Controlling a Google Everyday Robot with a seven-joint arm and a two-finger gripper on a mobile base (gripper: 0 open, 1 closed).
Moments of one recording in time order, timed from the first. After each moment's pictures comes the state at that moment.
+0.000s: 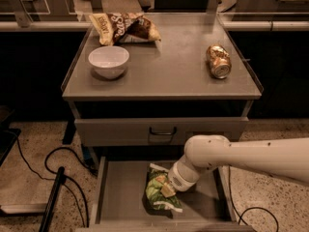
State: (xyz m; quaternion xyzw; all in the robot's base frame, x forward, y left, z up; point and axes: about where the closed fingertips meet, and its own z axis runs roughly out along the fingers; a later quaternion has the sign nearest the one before) arm 0.445 -0.044 0.510 -0.41 0.89 0.19 0.08
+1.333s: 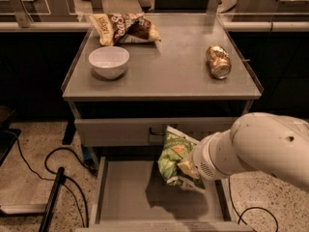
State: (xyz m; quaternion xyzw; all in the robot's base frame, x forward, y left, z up) arm 0.419 -0.087 0.730 -0.40 0.88 0.11 0.24
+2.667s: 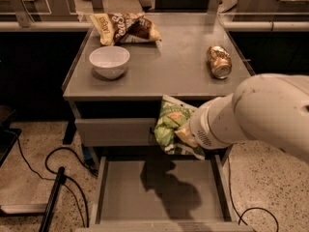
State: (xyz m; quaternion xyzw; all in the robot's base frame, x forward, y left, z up) arm 0.455 -0.078 0.821 -0.41 0.86 0.06 0.31
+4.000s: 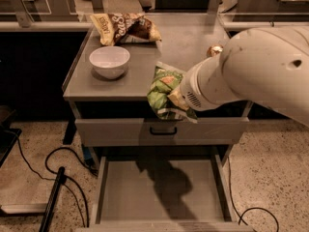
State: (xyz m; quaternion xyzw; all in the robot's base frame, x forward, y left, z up) arm 0.514 -0.061 0.890 -0.41 0.83 0.03 0.37
